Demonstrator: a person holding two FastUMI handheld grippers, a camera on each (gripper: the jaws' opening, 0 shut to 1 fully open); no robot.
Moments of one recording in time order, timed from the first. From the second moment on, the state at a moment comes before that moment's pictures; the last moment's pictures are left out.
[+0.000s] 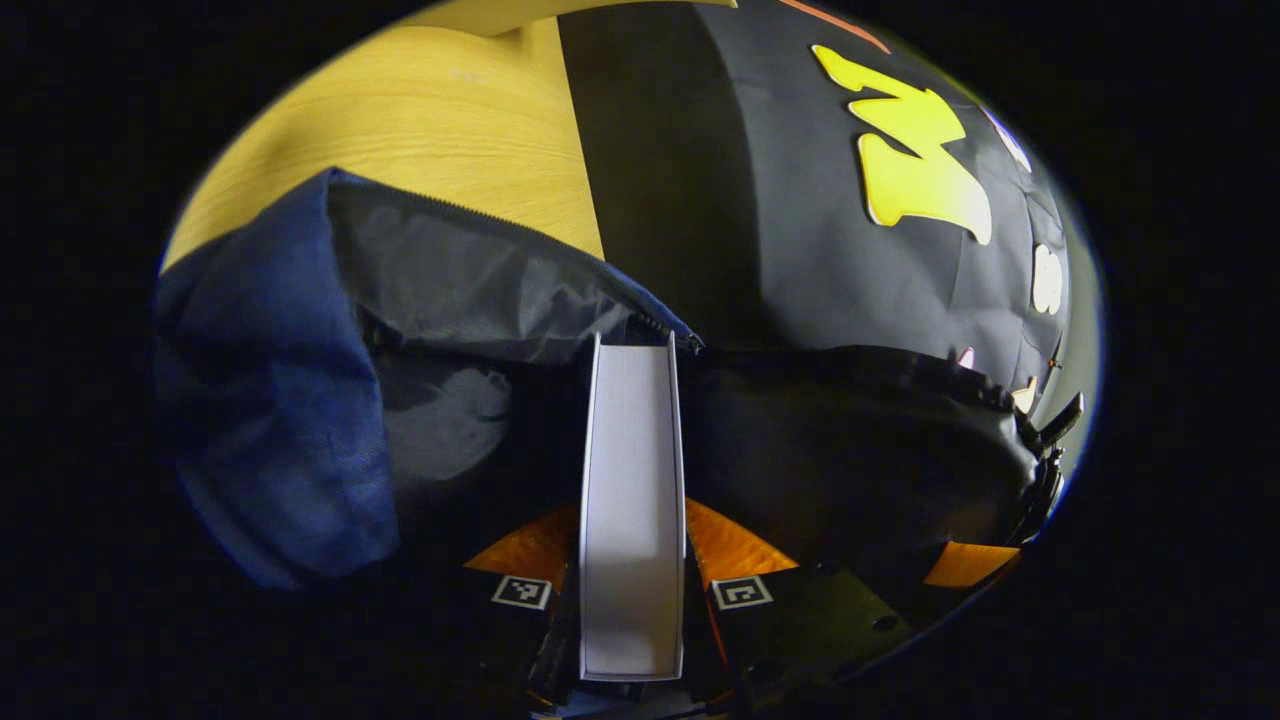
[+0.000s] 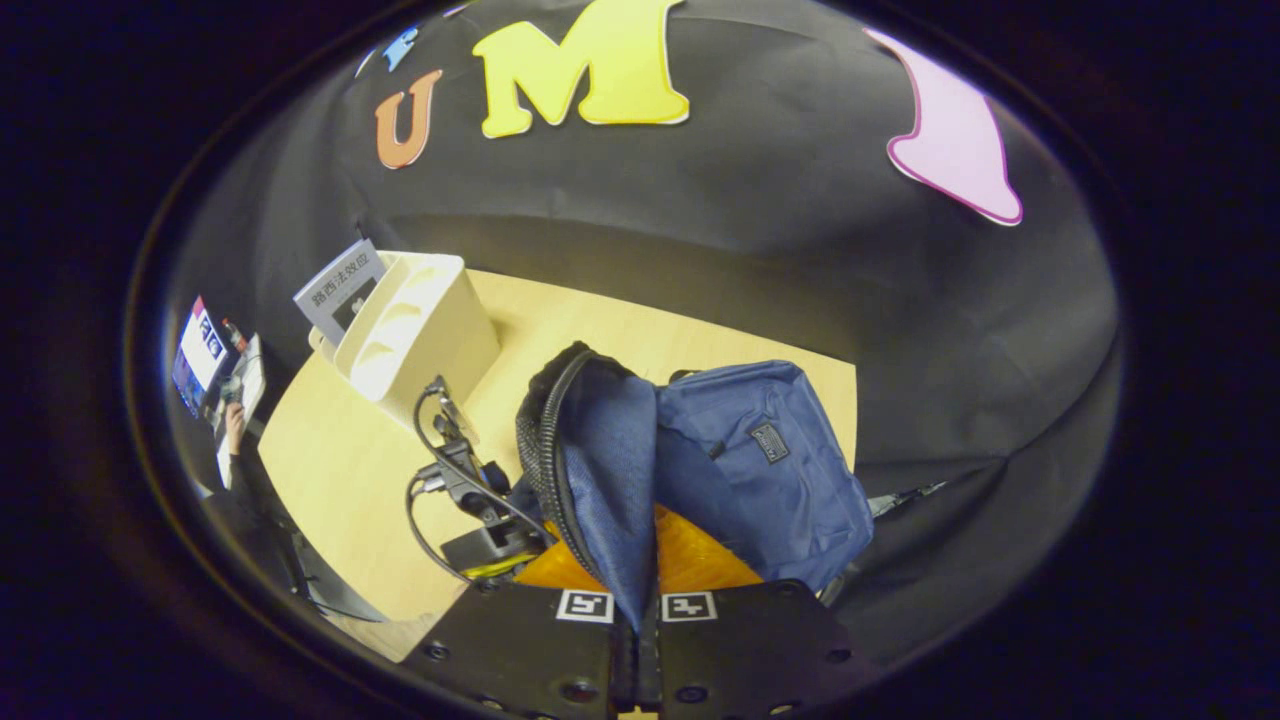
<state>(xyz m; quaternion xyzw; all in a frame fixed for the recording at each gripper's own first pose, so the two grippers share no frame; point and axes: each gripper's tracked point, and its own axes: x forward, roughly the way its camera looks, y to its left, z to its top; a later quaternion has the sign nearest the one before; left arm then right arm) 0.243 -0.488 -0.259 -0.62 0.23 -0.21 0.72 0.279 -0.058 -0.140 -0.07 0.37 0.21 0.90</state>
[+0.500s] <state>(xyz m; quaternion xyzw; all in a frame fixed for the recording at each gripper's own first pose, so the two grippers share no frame) 0.218 -0.482 -0.270 -0.56 0.29 -0.16 0.76 0.288 -0.061 -0.140 -0.06 0.36 0.18 0.91</state>
